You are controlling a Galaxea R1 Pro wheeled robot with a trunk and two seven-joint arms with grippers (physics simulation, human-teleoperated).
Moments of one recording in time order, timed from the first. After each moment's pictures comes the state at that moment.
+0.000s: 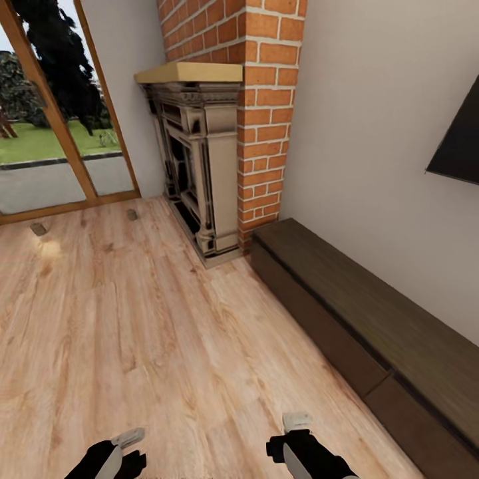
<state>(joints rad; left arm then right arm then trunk) -0.43 0.07 0.15 -0.42 0.29 0.50 0.18 -0.50 0.14 0.33 -0.38 -0.29 0.38 -0.25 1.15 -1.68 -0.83</state>
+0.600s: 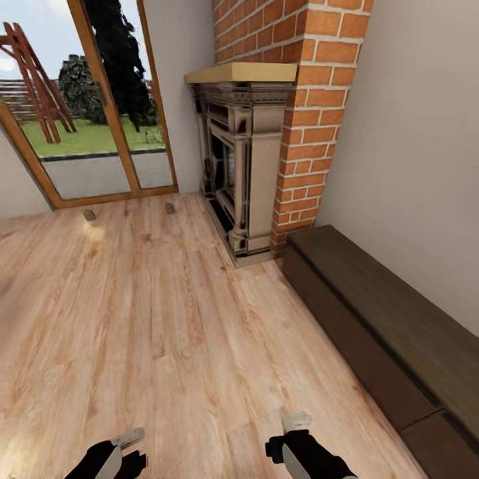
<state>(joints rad) -0.43 0.07 0.15 -0.42 0.28 0.50 0.18 -0.50 0.14 0.34 -0.38 -0.29 0.38 -0.25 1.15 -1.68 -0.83</state>
